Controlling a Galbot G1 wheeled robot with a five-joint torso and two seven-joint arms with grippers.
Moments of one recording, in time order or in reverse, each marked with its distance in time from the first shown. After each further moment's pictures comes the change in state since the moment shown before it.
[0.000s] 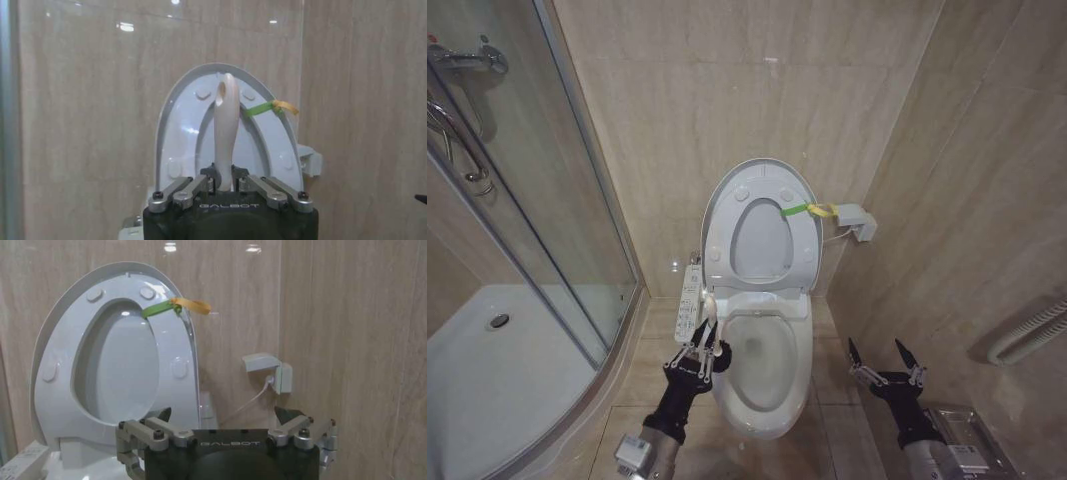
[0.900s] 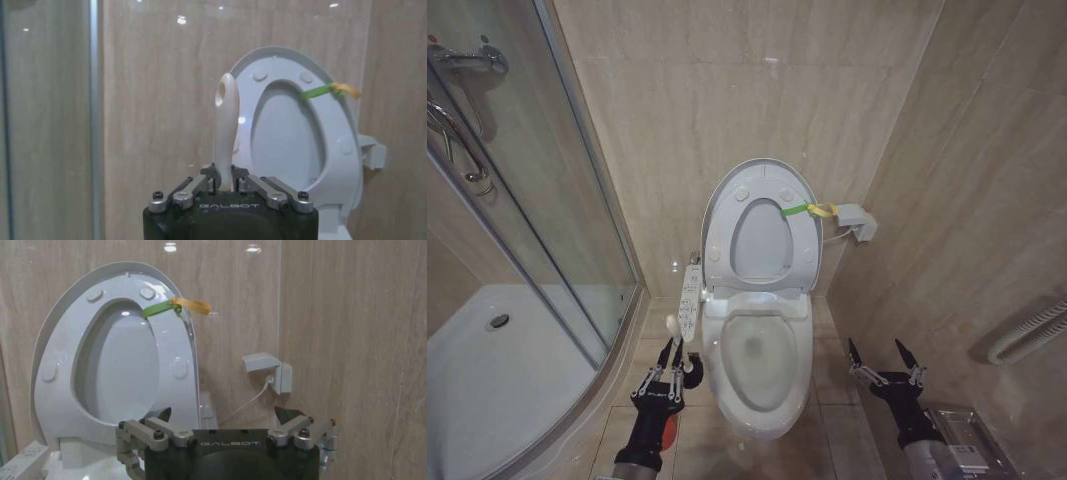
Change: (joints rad) left arm 0.143 -0.130 -0.116 0.050 0.015 -0.136 -0.038; right arm 0.000 0.000 0.000 0.000 0.000 0.000 0.000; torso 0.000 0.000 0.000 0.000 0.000
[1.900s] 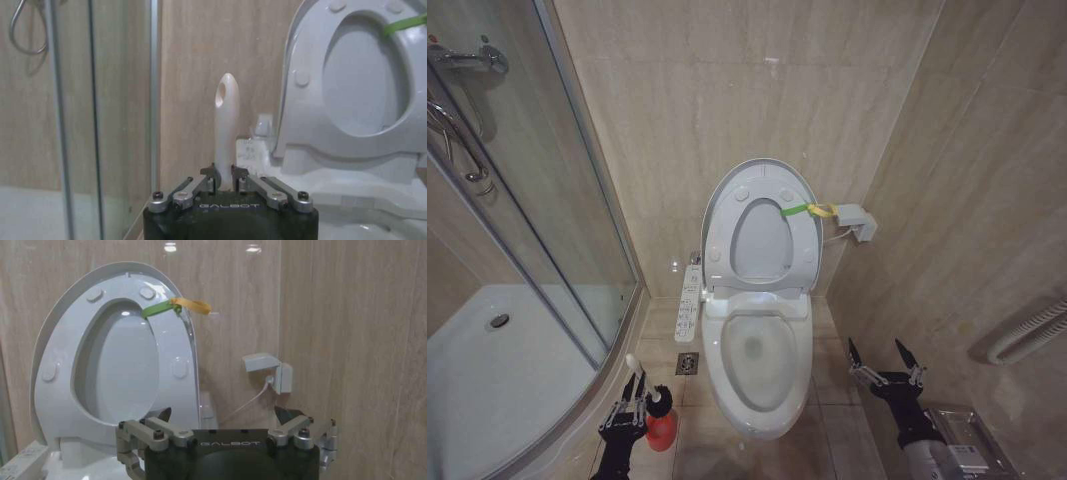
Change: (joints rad) left arm -0.065 0.055 -0.150 0.318 -0.193 -0.136 -0.032; right arm 0.000 0.000 0.000 0.000 0.000 0.000 0.000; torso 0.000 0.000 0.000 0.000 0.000
